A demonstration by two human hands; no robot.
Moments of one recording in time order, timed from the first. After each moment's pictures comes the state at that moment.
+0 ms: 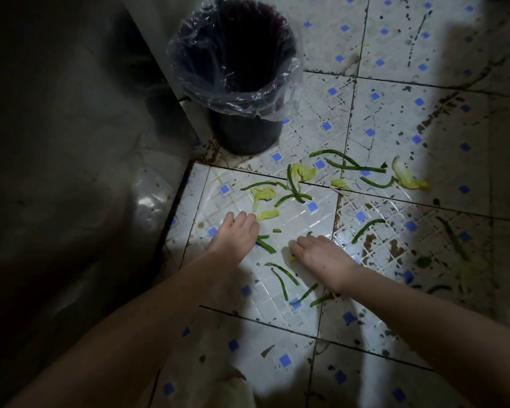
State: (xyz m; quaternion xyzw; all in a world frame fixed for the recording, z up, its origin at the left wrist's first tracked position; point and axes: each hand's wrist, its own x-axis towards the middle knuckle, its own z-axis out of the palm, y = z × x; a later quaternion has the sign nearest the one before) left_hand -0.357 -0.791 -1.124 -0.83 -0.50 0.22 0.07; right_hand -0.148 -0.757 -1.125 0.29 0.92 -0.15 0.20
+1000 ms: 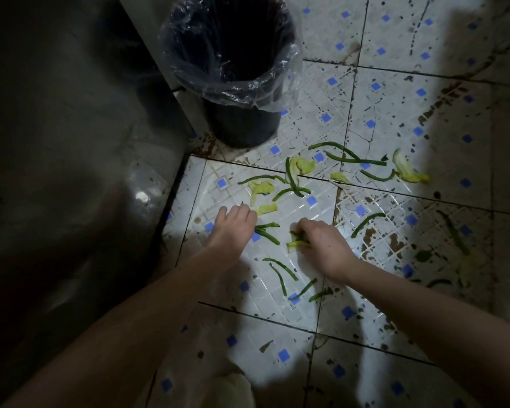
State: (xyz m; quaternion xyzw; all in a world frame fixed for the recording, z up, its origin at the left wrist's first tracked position) left_hand -0.356 -0.783 -1.143 -0.76 -0.63 0.15 -0.07; right_hand -0.148 -0.751 -1.127 0.50 0.80 -0.33 0.05
